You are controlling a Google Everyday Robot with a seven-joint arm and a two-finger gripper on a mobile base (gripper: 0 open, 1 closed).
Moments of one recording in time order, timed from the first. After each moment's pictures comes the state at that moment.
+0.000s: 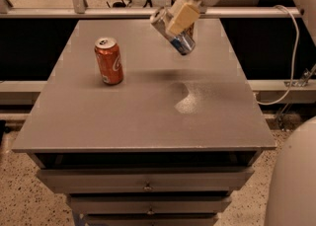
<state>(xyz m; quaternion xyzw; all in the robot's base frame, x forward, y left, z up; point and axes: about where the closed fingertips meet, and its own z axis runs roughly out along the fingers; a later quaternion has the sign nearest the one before) 0.666 -0.071 0.985 -0.62 0.71 0.10 0.32</state>
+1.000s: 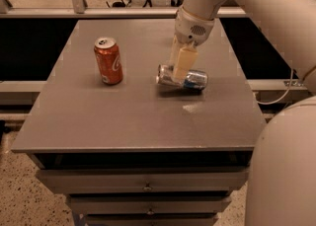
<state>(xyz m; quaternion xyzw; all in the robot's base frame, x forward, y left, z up) 0.601 -0.073 0.880 -0.71 0.69 0.11 0.10</state>
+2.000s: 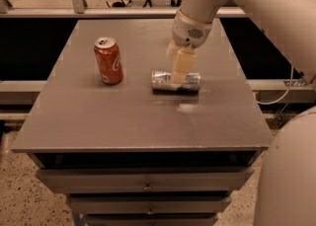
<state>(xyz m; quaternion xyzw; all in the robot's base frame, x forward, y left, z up) 0.593 -0.066 0.877 -0.71 0.69 0.11 0.10</state>
